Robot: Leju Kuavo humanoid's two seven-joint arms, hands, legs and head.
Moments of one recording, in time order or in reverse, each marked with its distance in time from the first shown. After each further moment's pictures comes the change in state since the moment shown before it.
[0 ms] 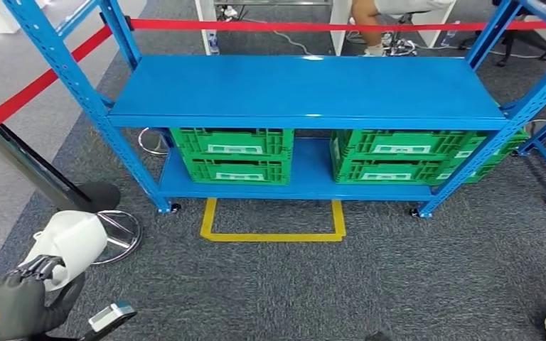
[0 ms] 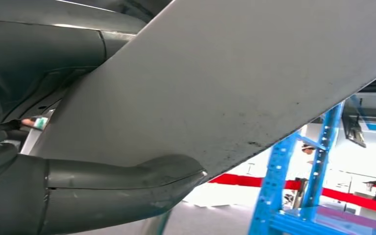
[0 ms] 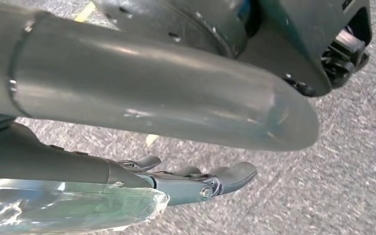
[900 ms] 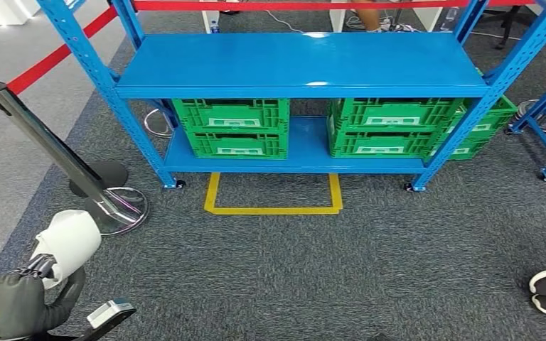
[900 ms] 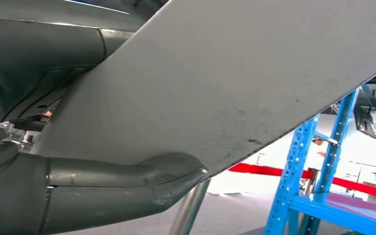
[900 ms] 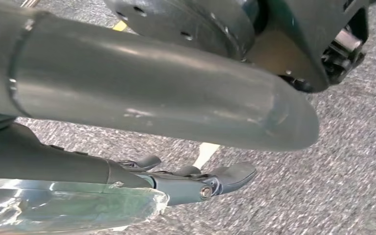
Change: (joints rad) left arm 0.006 -0.011 0.006 -0.002 0.055 -0.012 0.009; right arm 0.000 0.002 0.000 0.002 -0.003 -0.001 0.000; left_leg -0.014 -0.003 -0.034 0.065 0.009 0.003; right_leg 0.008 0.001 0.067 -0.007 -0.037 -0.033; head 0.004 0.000
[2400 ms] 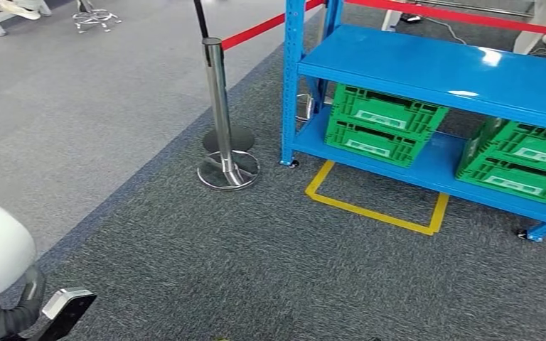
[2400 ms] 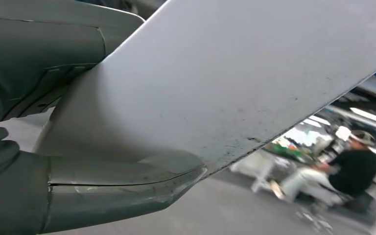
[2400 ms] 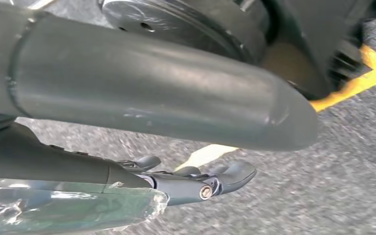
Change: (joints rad) left arm 0.027 -0.195 0.178 -0.066 0.099 -0.043 -0.039; right arm 0.022 0.001 0.000 0.004 -0.014 0.001 0.004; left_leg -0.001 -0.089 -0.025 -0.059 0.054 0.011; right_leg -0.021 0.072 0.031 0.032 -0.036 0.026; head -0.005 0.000
